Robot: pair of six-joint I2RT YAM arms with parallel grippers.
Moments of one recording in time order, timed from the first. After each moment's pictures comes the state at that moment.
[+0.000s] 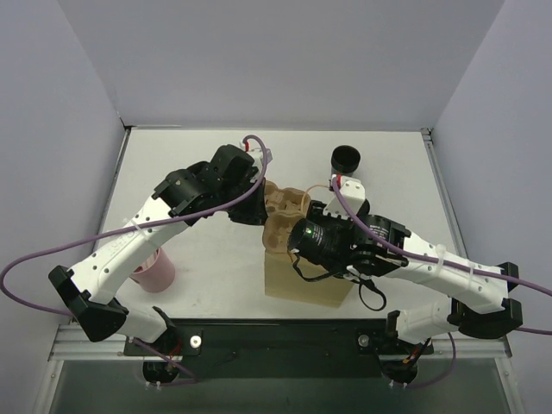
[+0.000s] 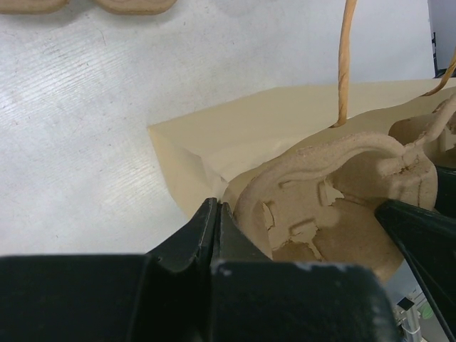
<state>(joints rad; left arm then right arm) -0.81 1.42 1.63 -1.04 0.09 -0.55 1.30 1.33 1.61 -1.35 0.86 1.27</state>
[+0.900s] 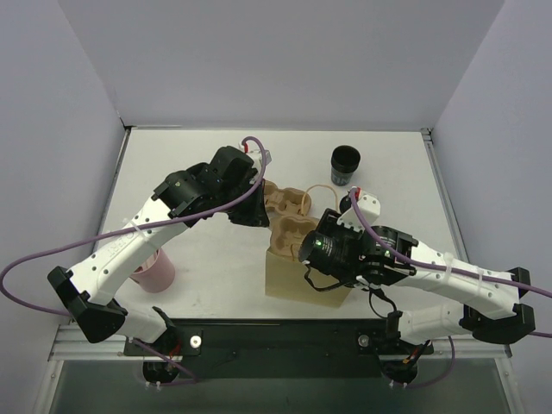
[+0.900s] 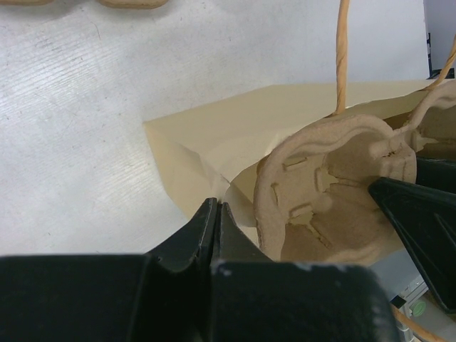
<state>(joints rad) -0.81 1.41 1.62 -1.04 0.10 -0.57 1.30 1.23 1.43 -1.33 0.87 1.47</state>
